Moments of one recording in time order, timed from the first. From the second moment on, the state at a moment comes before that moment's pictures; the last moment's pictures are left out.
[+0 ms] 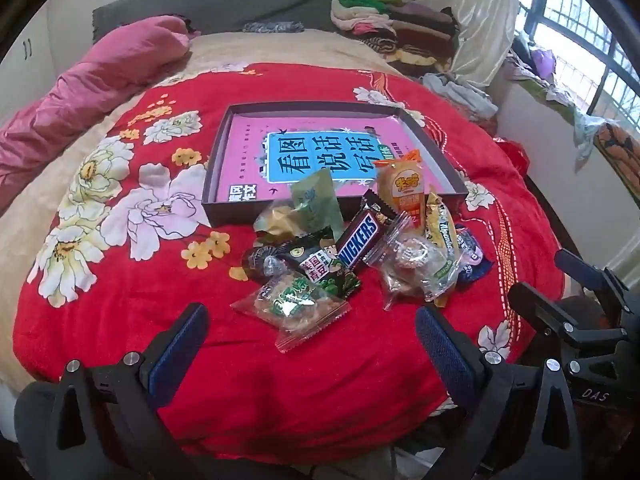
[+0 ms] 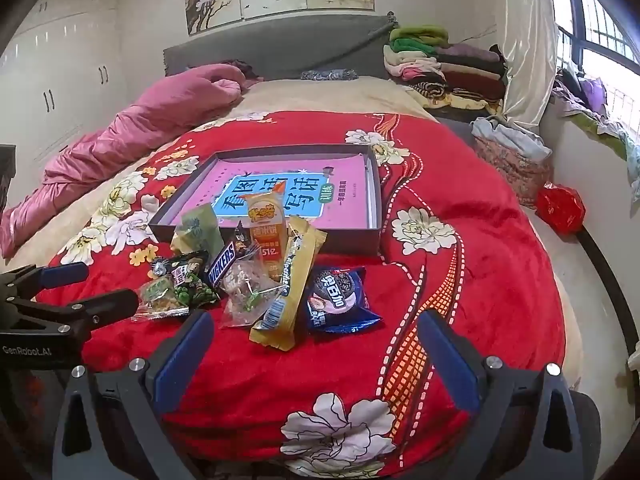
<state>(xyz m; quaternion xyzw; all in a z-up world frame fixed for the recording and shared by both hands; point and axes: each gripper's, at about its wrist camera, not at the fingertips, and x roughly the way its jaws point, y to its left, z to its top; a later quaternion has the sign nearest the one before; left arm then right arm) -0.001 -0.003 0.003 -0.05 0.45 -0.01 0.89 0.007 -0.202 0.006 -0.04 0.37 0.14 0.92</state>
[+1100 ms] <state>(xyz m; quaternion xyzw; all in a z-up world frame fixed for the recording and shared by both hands) -0.003 -0.006 0.002 -0.05 0.45 -0.02 0.89 0.009 -0.203 0.006 -0.03 0.37 0.13 0.92</state>
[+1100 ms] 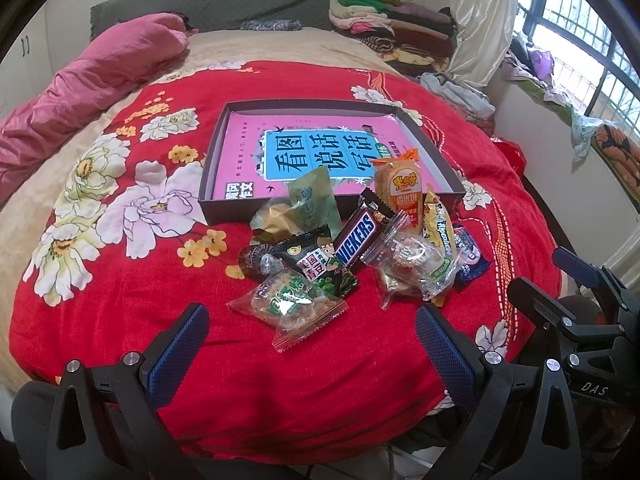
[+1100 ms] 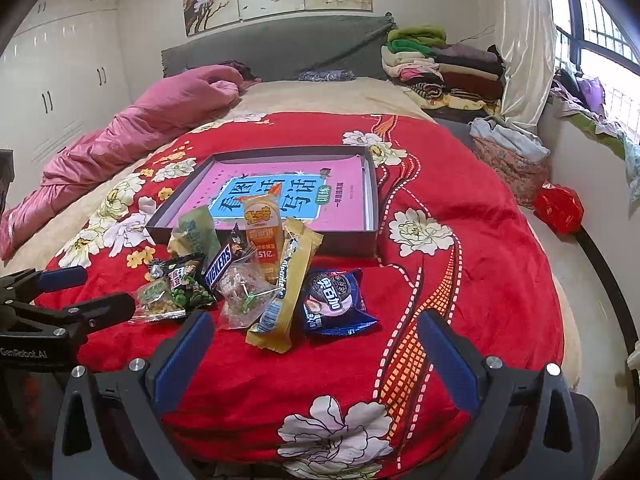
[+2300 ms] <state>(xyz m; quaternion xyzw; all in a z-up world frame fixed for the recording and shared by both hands) 0.007 0.008 -0.011 -0.07 0.47 -0.03 0.88 0.014 -0.210 0.005 -0.03 0.38 0.13 0.92</state>
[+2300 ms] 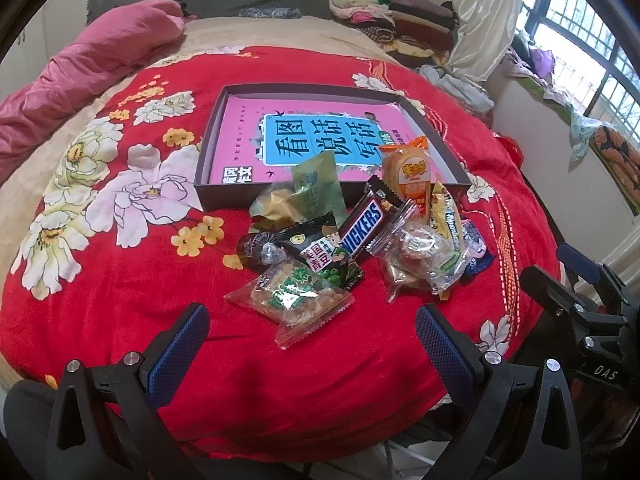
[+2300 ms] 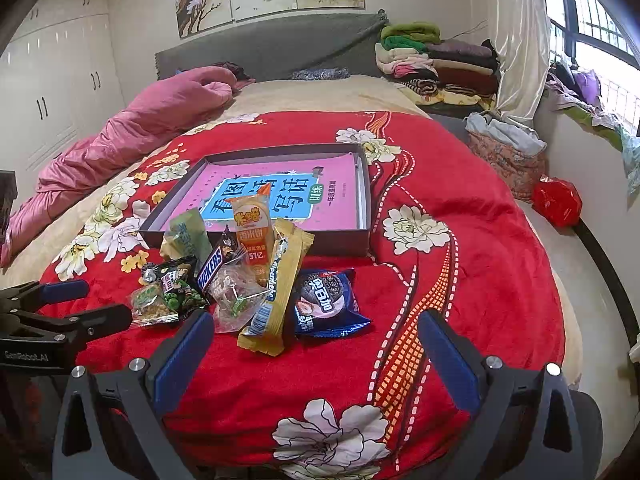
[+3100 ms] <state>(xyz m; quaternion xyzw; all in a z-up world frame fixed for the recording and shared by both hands) 0.042 0.026 -0.062 -0.09 0.51 -0.09 0.85 0.068 -0.237 -0.036 0.03 0.46 0.09 0.88</state>
